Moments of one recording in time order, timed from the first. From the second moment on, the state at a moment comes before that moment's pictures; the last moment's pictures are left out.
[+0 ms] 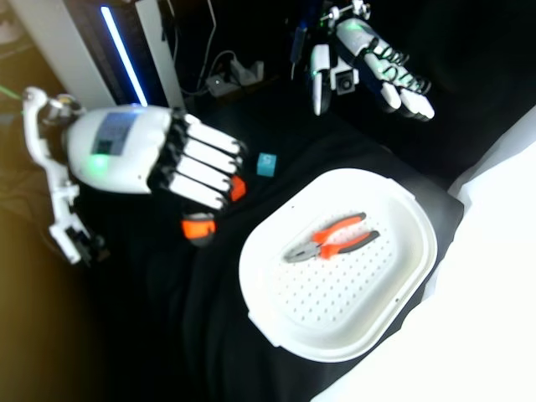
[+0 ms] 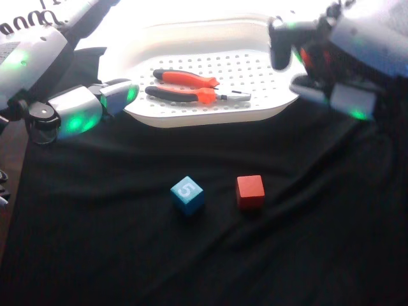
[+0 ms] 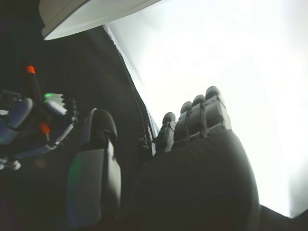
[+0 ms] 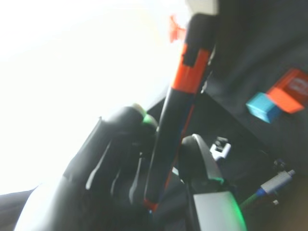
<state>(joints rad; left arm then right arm) 0.86 -0.92 0.97 -0.37 -1.09 1.19 -0.61 -0.96 1.03 -0.06 0.74 -0.95</state>
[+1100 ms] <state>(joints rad) 0.88 -0.93 0.97 -0.40 -1.11 1.18 -0.43 -1.33 1.41 -0.02 0.20 -1.03</state>
